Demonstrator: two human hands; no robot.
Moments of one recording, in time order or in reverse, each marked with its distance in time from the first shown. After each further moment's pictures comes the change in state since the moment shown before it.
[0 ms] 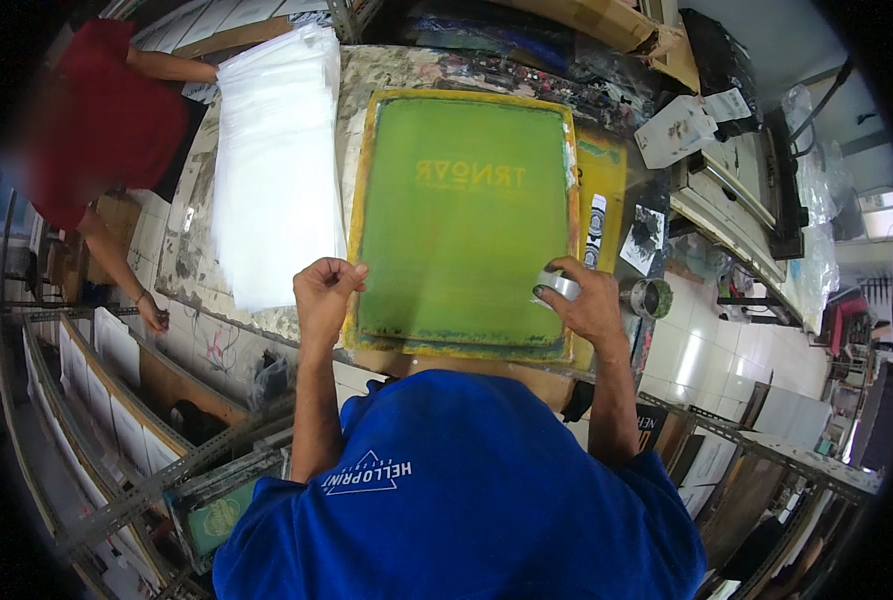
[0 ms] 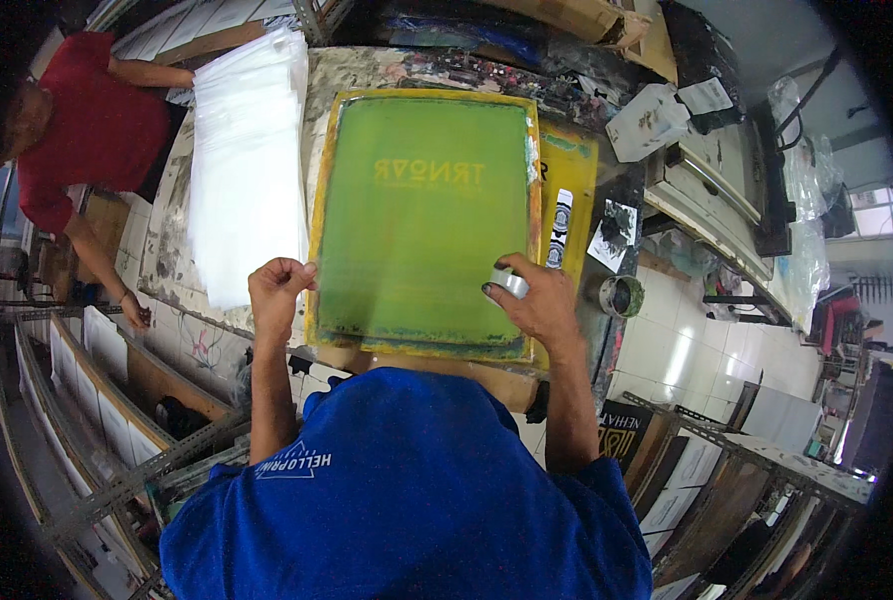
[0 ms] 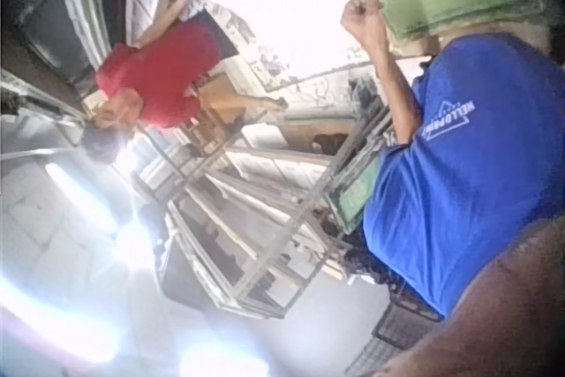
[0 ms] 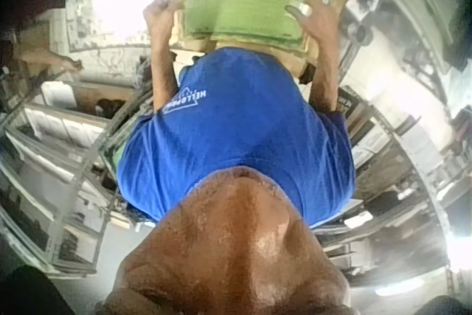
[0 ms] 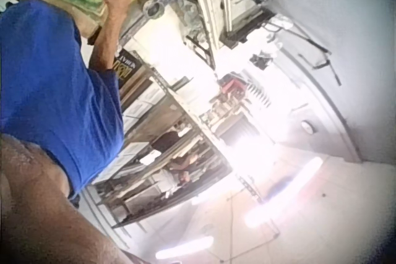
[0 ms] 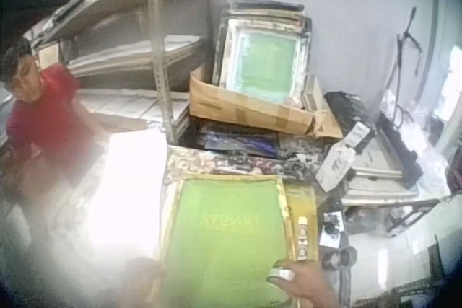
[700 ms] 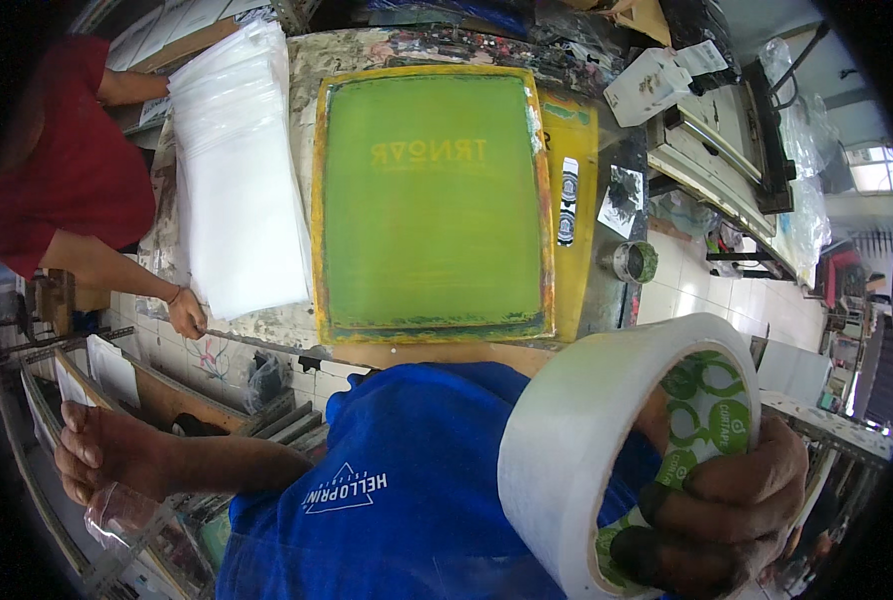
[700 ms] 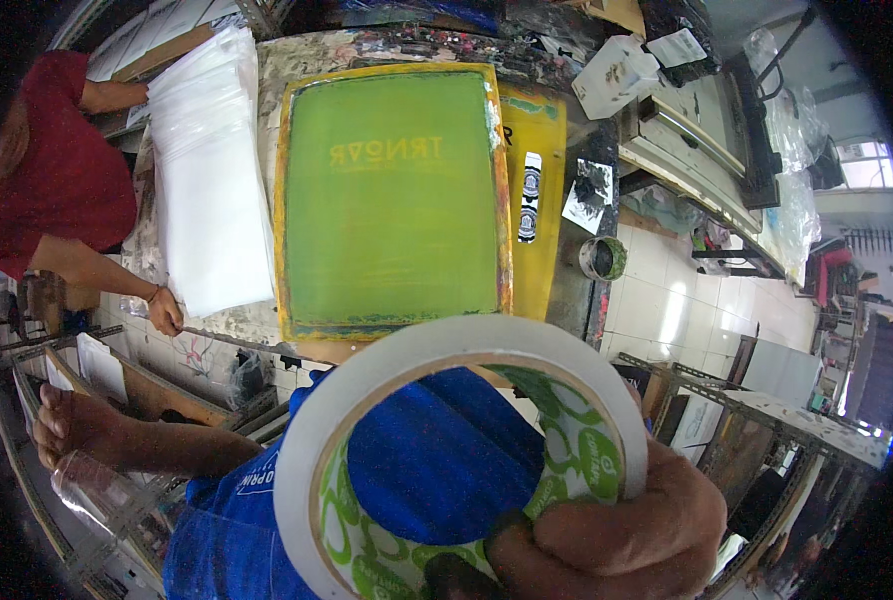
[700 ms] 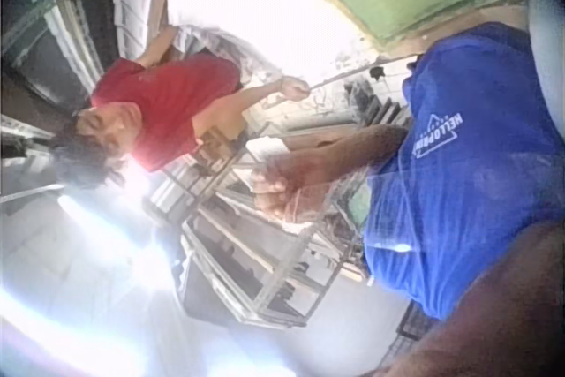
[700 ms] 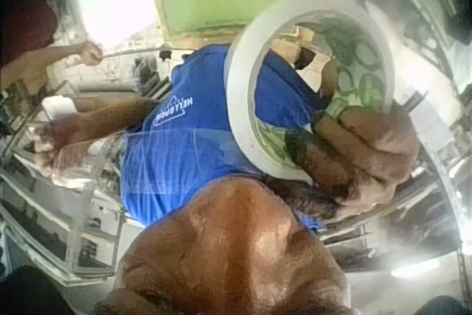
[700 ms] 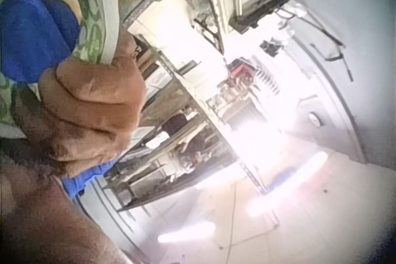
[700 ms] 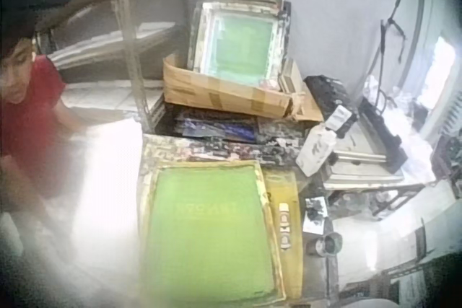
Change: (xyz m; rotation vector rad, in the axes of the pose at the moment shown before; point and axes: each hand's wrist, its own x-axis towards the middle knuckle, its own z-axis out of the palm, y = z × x) left_hand -0.079 0.164 -0.155 -0.450 0.122 1.217; right_hand -0.078 -0.148 -0.131 0.260 0.735 -1.206
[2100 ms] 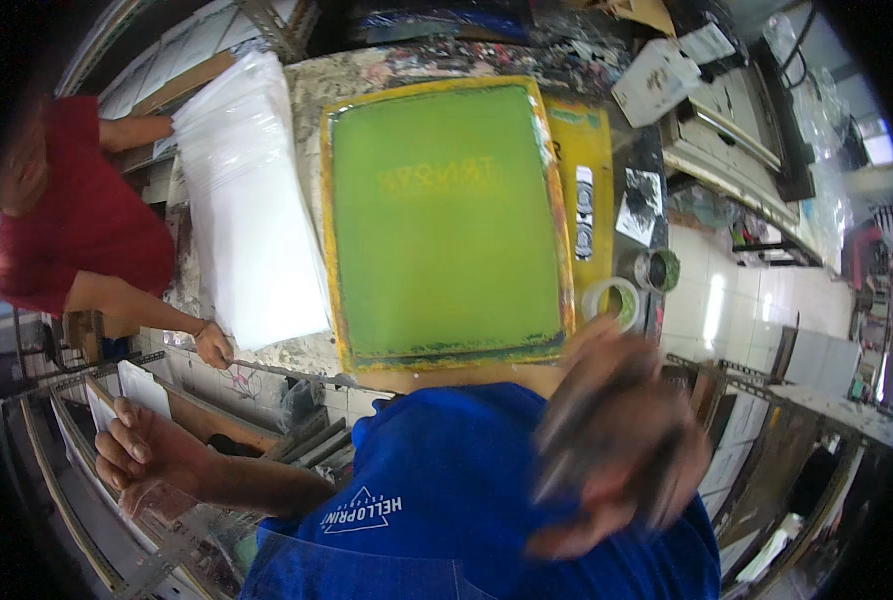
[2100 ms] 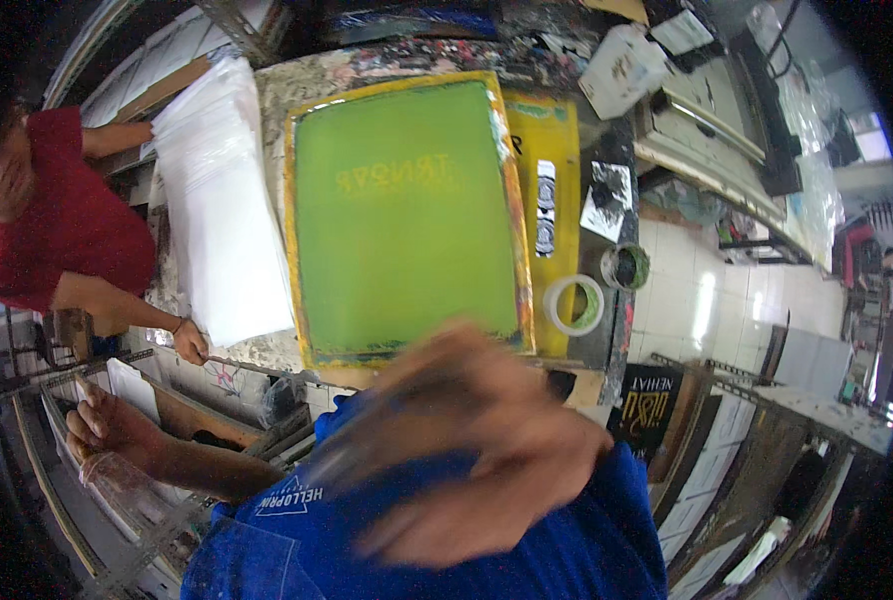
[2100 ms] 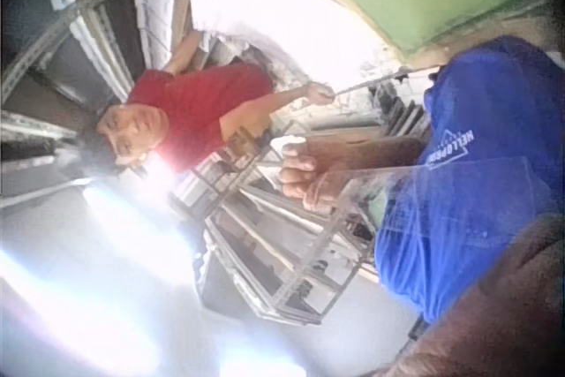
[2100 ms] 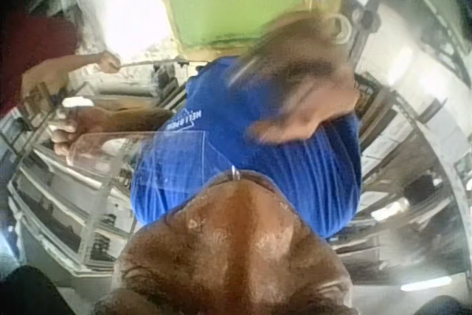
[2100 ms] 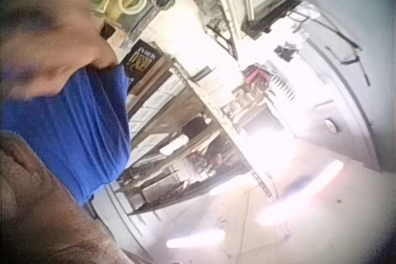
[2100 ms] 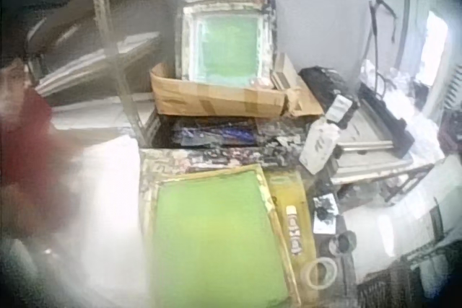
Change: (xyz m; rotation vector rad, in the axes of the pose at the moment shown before) left_hand -0.008 -0.033 0.028 -0.086 0.126 -0.181; right_hand -0.097 0.038 0.070 0.375 0.346 0.348
